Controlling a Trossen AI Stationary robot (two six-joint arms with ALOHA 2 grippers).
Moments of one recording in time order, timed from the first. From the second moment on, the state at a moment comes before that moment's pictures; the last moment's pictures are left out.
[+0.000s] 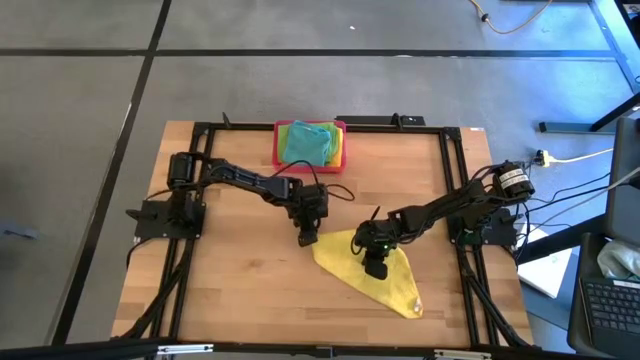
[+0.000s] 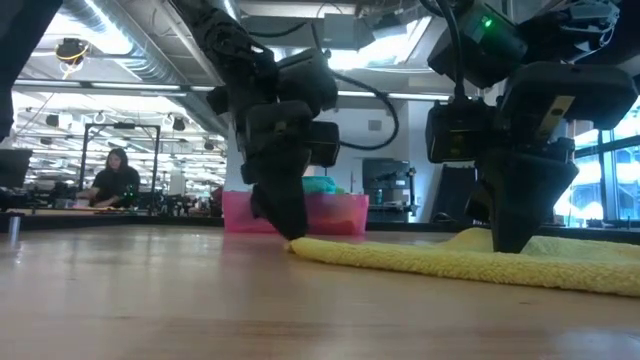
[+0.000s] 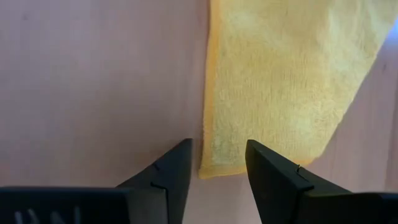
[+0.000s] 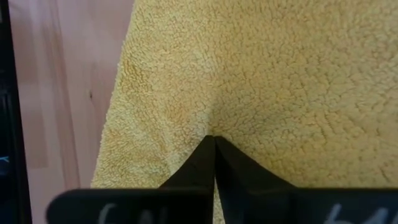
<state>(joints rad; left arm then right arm) 0.09 1.93 1.12 -0.30 0.39 -0.28 0.23 1.68 0.71 -0.05 -0.30 0.57</state>
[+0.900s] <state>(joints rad) -0.05 1.96 1.13 -0.32 0.18 -0.39 0.15 1.66 0.73 -0.08 -0.40 0.52</state>
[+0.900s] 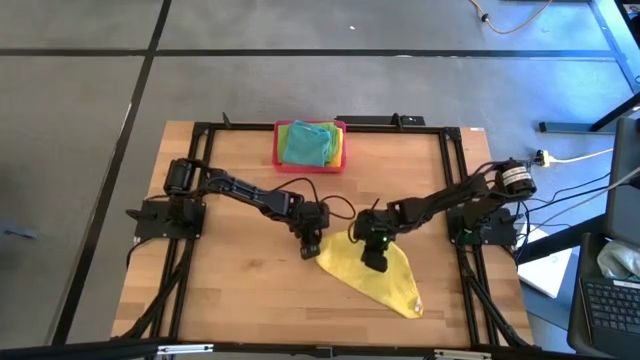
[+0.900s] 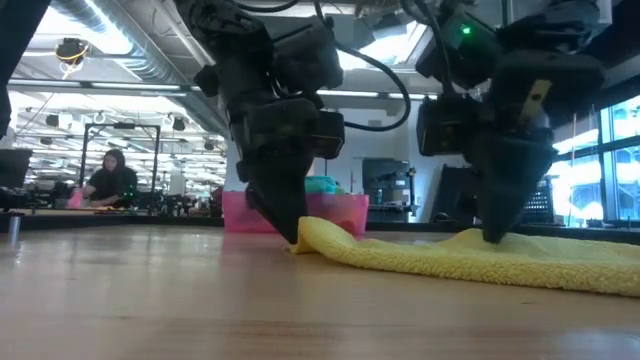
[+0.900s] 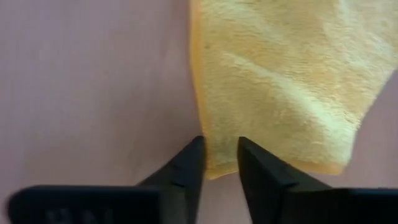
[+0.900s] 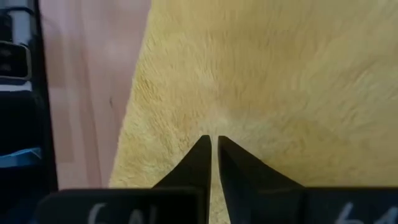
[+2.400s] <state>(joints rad) -0.05 1.95 2.10 -1.12 -0.05 -0.24 -0.30 1.52 0.76 0.02 -0.83 -0.22</state>
